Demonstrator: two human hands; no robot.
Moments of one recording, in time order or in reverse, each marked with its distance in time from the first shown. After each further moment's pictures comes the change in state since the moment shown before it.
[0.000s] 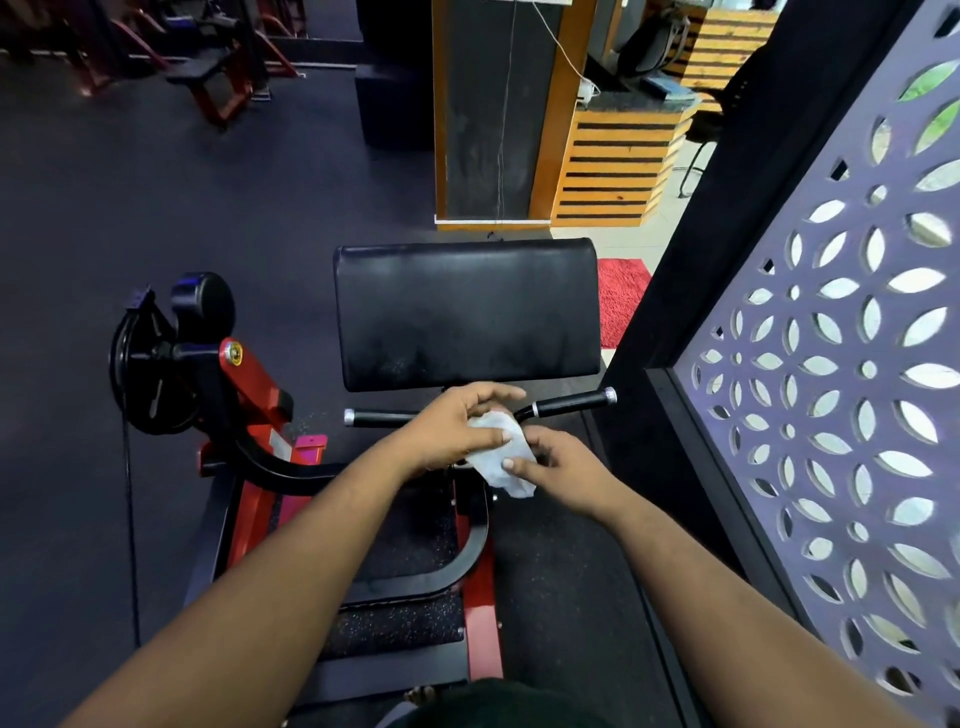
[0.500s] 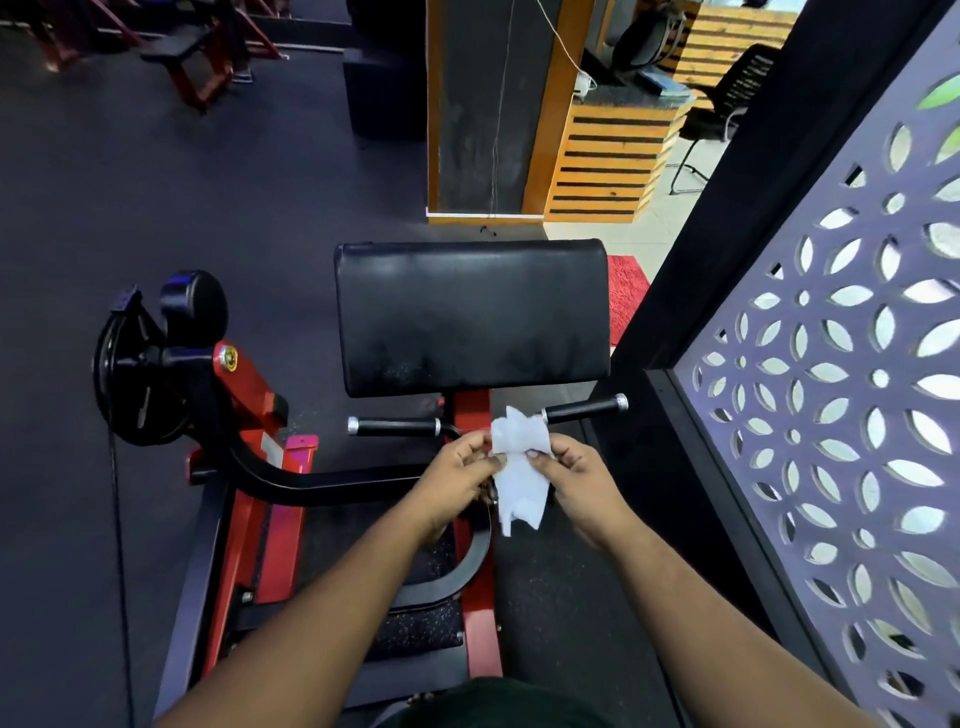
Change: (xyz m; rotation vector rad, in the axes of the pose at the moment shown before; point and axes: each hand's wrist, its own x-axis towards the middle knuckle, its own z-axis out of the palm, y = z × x) left_hand -0.014 -0.060 0.017 -0.448 0.192 -0.292; right_hand 0.020 0.000 0.034 0.547 0.243 0.149
